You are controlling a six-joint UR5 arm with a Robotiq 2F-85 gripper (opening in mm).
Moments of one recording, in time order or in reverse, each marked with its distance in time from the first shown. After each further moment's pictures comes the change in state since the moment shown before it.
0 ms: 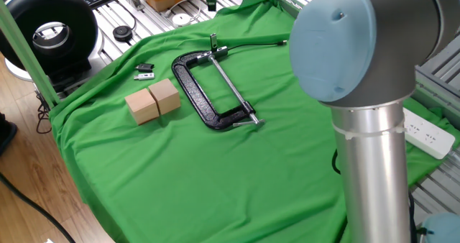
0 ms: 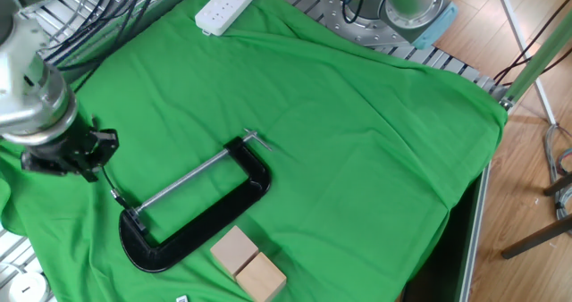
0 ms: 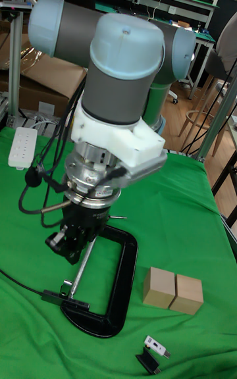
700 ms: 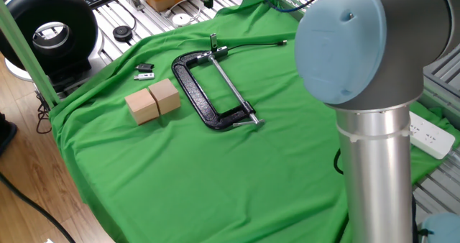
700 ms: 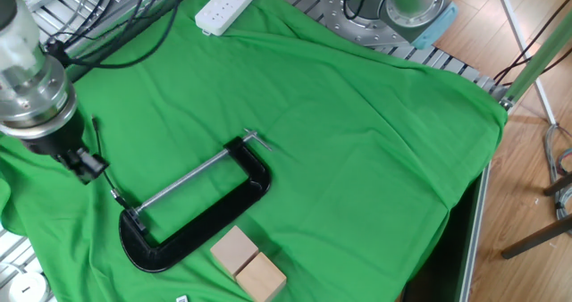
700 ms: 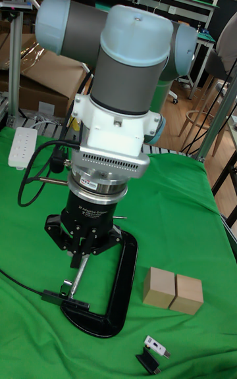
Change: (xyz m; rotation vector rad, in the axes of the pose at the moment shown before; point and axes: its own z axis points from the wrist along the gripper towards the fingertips) arm -0.020 -0.010 -0.009 0.045 -0.076 0.766
